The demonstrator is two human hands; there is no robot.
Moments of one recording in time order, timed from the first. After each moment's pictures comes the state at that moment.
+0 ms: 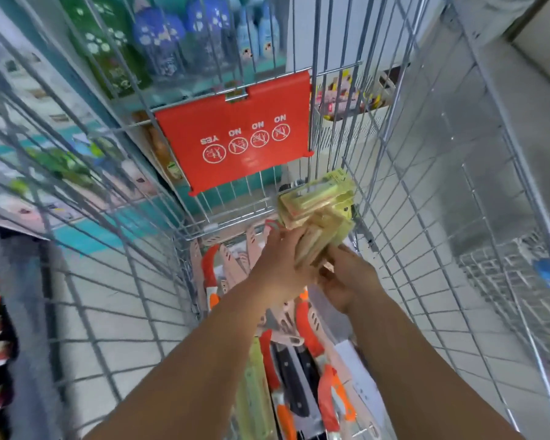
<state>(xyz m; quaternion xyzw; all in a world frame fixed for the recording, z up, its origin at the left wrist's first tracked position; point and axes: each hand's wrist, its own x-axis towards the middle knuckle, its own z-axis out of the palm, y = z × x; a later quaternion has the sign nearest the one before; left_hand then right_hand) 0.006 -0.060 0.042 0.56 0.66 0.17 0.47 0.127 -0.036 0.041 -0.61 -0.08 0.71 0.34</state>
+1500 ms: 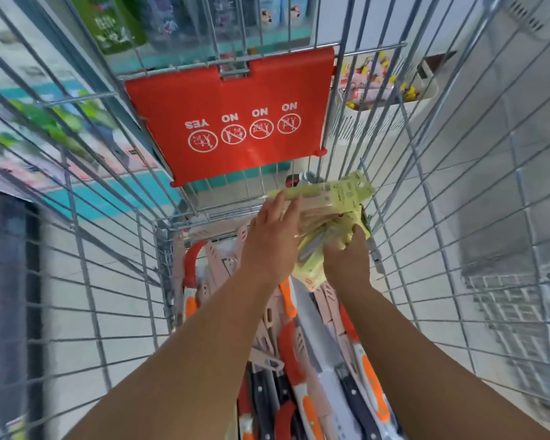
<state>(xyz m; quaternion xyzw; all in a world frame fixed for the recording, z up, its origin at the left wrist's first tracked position) 0.008 0.003 -0.016 0.60 0.76 0.11 0.24 0.134 0.027 -0.025 -0.74 -0.49 0.42 0.17</state>
